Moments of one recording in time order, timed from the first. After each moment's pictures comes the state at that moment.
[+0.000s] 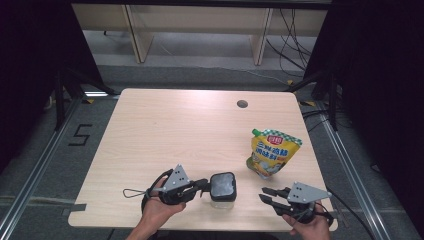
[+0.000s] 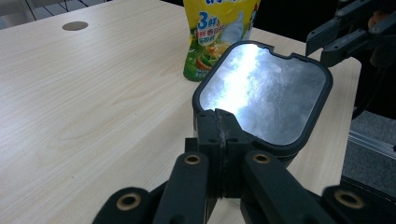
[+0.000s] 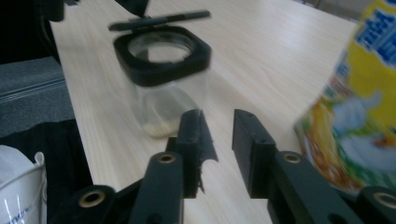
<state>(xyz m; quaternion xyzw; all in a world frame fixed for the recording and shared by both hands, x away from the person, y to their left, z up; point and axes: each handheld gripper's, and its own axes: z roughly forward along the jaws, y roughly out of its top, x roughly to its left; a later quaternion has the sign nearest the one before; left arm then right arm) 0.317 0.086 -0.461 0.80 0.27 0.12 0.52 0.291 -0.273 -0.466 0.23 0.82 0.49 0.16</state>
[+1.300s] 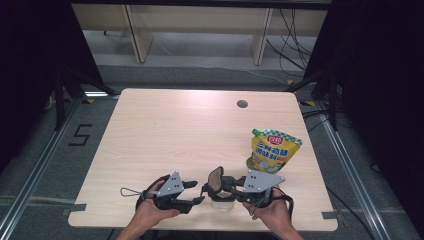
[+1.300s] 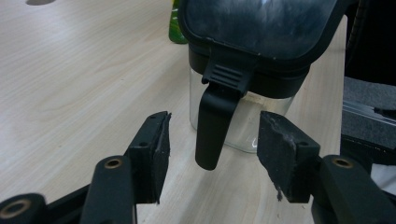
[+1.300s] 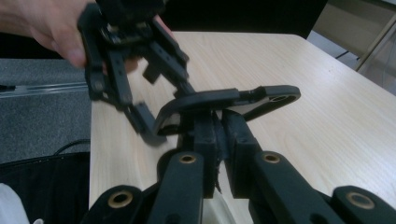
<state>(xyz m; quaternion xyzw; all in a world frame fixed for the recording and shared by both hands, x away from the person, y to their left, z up) 0.324 0.103 -0.498 0.83 0.22 0.10 0.50 0.317 -0.170 -0.437 0.11 0.83 0.51 0.16</state>
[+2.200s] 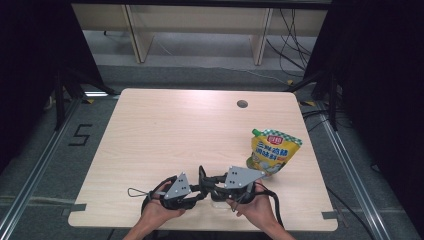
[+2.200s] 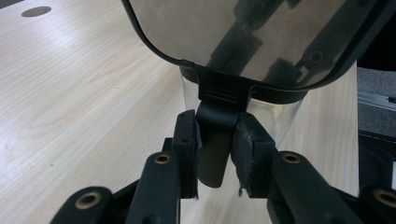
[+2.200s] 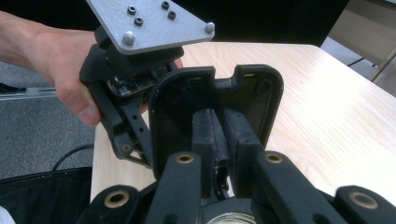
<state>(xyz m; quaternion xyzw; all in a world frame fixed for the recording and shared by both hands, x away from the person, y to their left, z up) 0.322 0.091 -0.499 0.83 0.20 0.12 0.50 0.325 -0.132 -0.433 0.09 0.84 0.52 0.14</state>
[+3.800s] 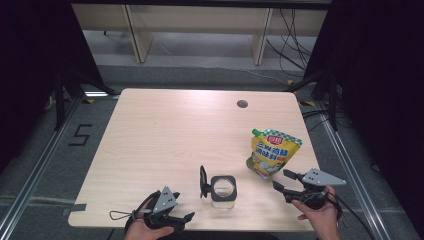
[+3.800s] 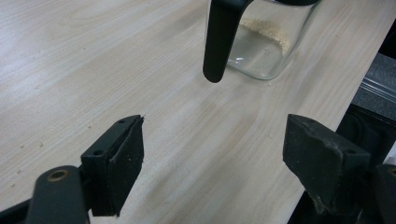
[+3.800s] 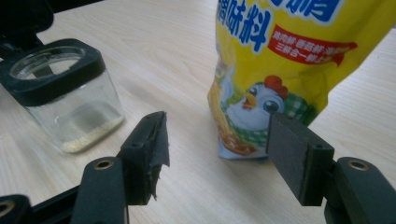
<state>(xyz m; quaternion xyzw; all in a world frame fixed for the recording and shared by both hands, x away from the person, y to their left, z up) 0.278 0.121 -0.504 0.84 0.32 0.13 0.42 0.320 -0.317 -0.471 0.36 0.78 0.48 0.19</state>
